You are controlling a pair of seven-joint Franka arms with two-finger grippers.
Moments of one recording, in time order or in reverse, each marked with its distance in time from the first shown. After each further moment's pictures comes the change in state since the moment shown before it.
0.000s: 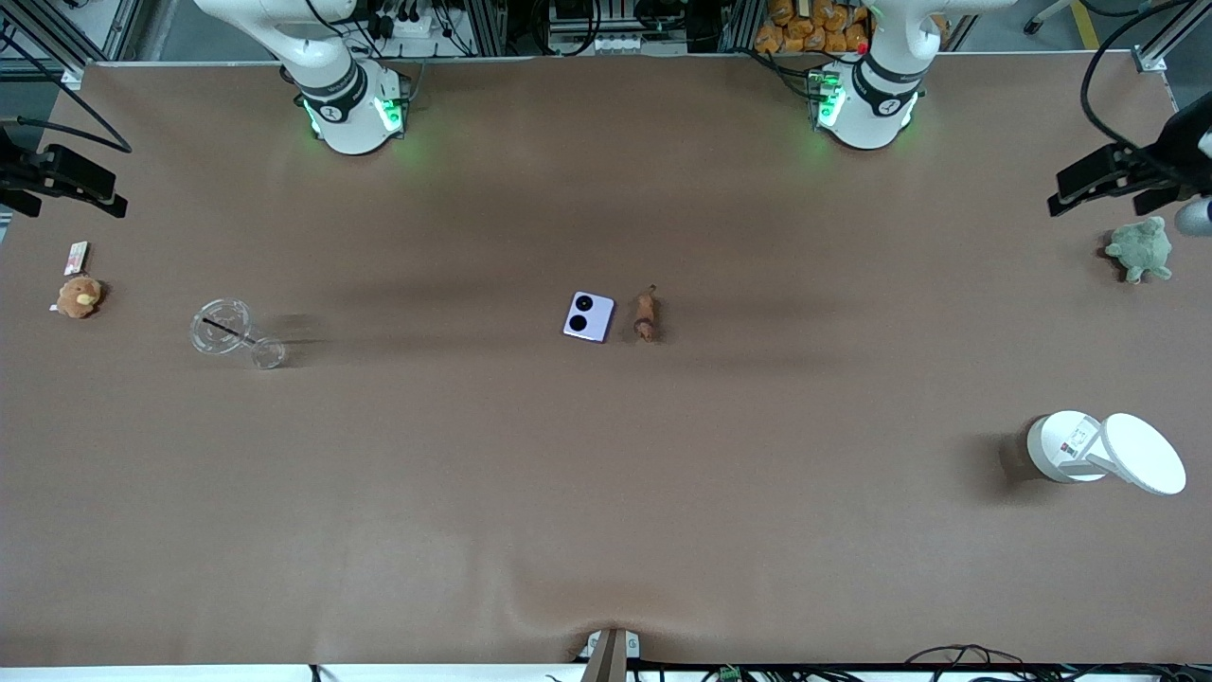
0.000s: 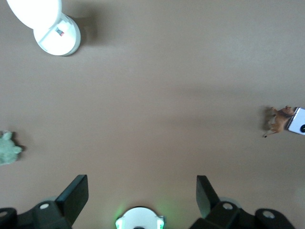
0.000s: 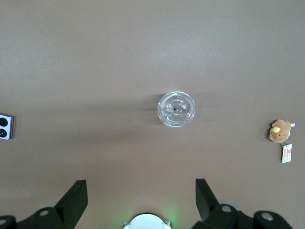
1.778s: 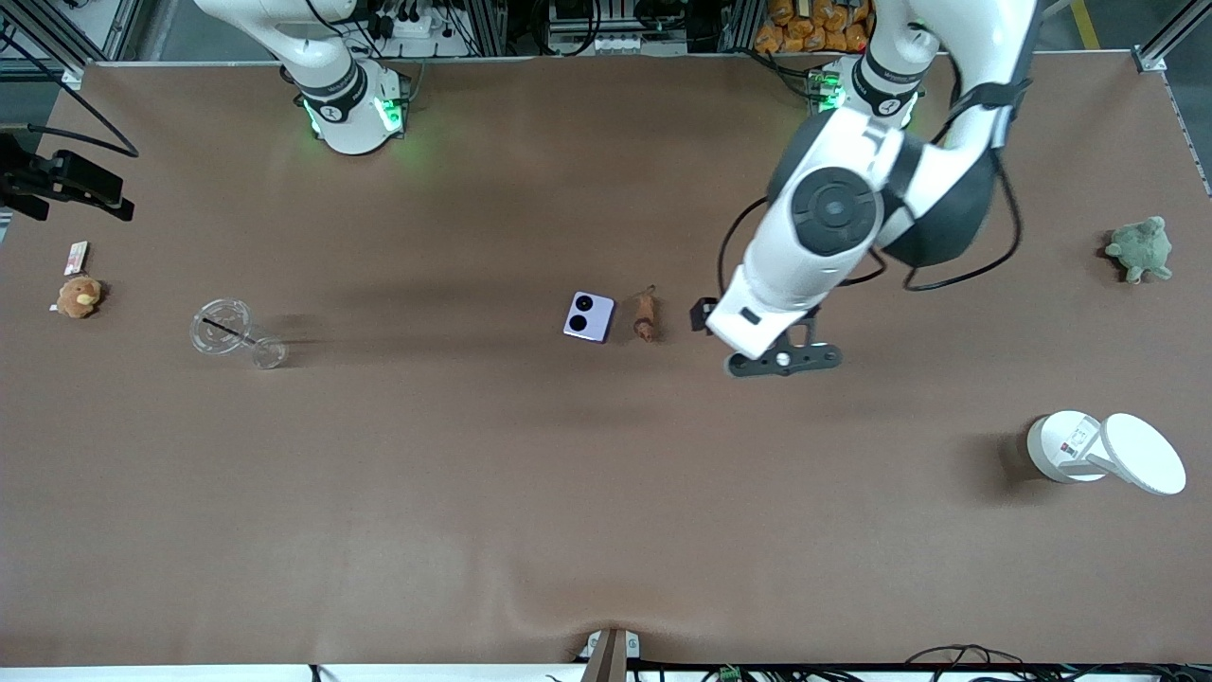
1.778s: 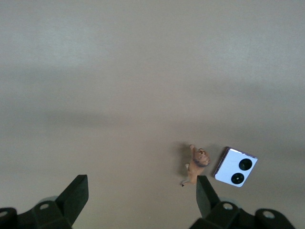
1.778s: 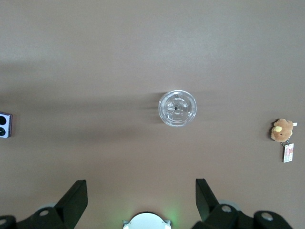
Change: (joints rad) left arm -0.514 0.451 -0.015 0.087 -0.009 0.397 -0.549; right arm 0.001 0.004 0.003 -0.014 0.000 0.005 0.000
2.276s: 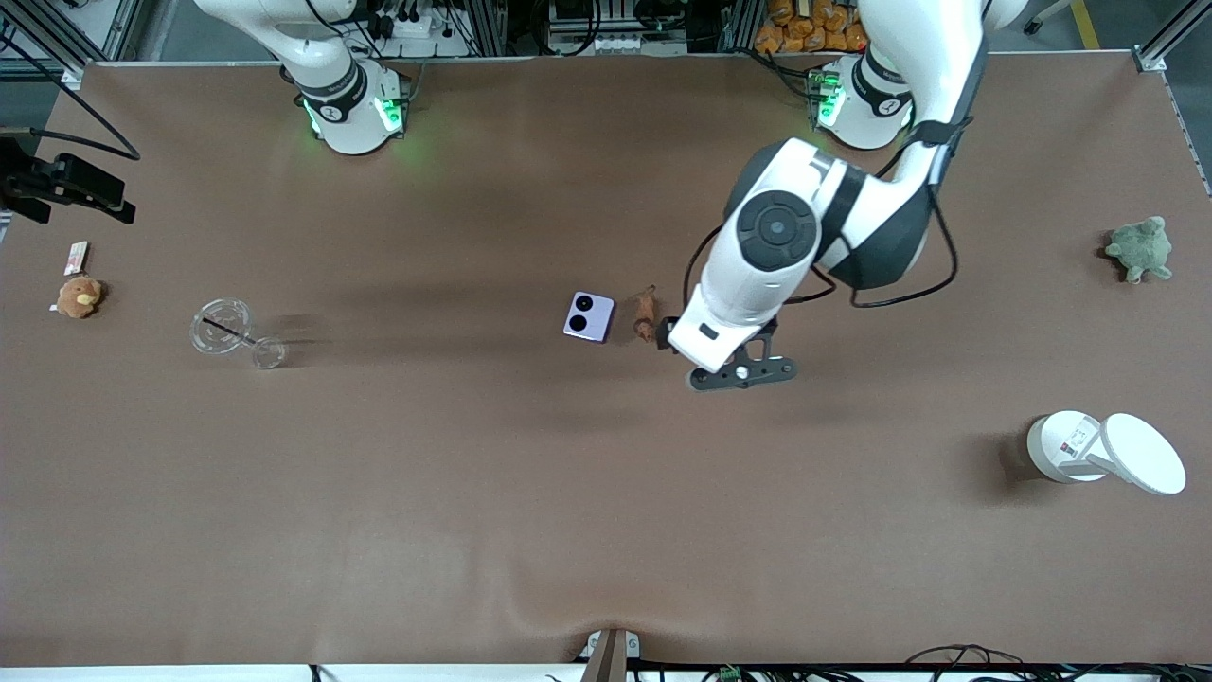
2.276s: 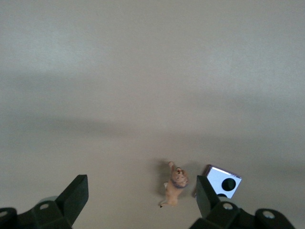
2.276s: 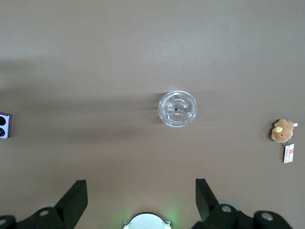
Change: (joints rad) left arm -0.046 0.073 0.000 0.001 0.000 0.132 -0.072; right arm 0.000 0.005 0.000 -0.001 0.000 0.004 0.000
